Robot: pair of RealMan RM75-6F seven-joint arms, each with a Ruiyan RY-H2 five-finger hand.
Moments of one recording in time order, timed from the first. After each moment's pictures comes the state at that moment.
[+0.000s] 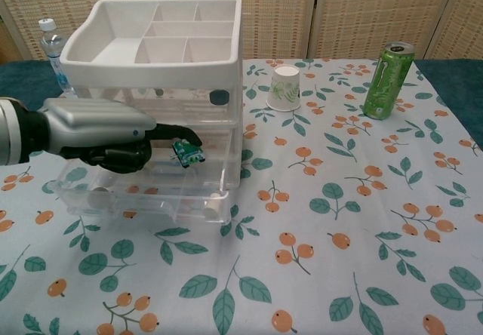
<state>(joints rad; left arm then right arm) -0.85 -1.28 -0.03 -1.78 1.22 0.79 0.40 -0.03 -1.06 0.13 -1.61 -1.38 1.56 0.07</state>
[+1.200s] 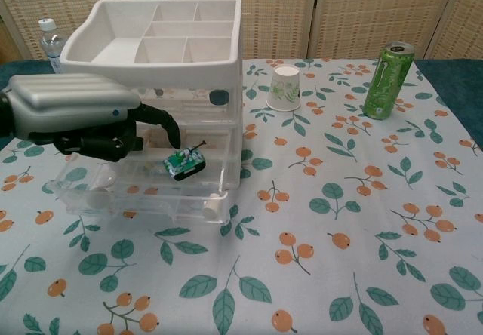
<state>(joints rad) -0.79 -1.22 0.00 -1.85 1.36 0.92 0.40 -0.03 -1.06 0.13 -1.62 -1.39 1.57 0.06</state>
